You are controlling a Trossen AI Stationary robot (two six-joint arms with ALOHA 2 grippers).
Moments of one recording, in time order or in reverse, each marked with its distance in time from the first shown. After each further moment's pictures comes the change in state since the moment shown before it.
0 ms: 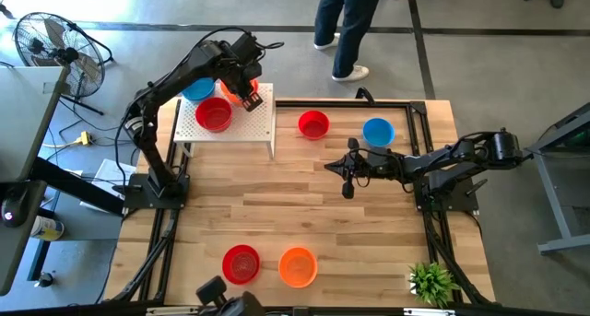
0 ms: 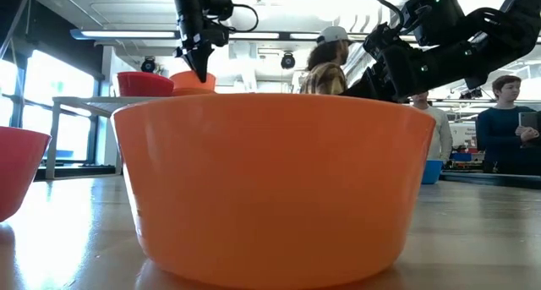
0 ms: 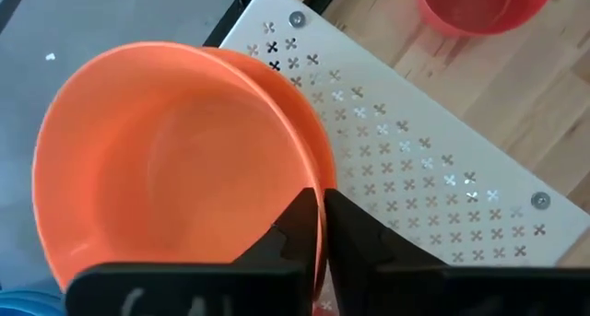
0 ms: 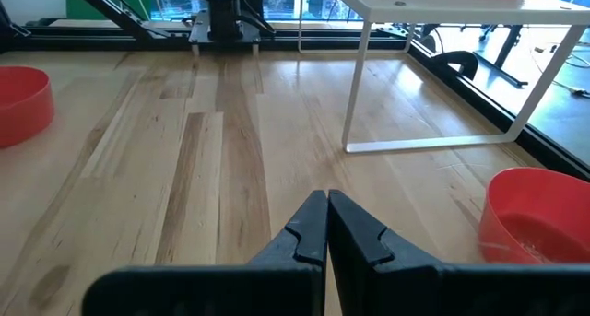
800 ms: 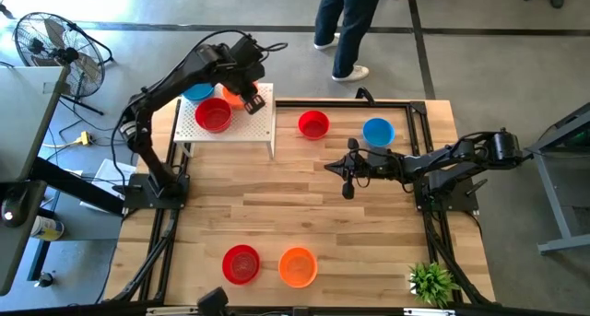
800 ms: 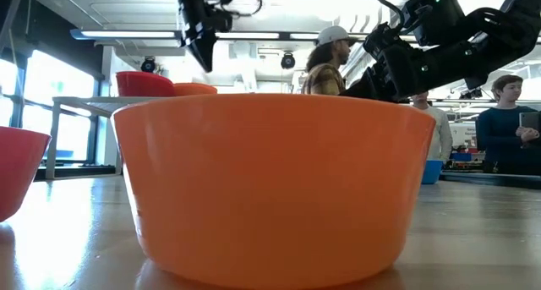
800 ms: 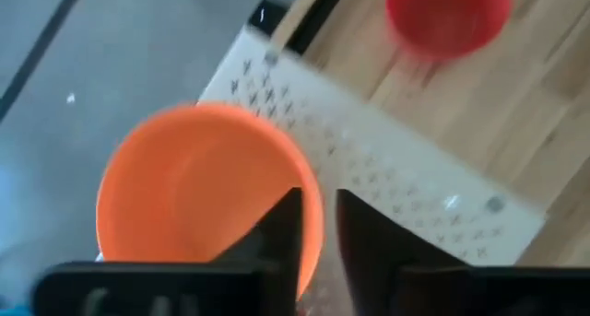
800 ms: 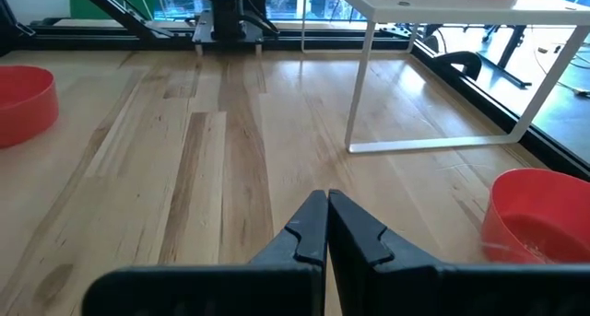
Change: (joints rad) left arm -0.076 -0.046 0.001 0.038 -0.026 0.003; right arm 0.002 0.000 0.000 0.000 -0.007 -0.002
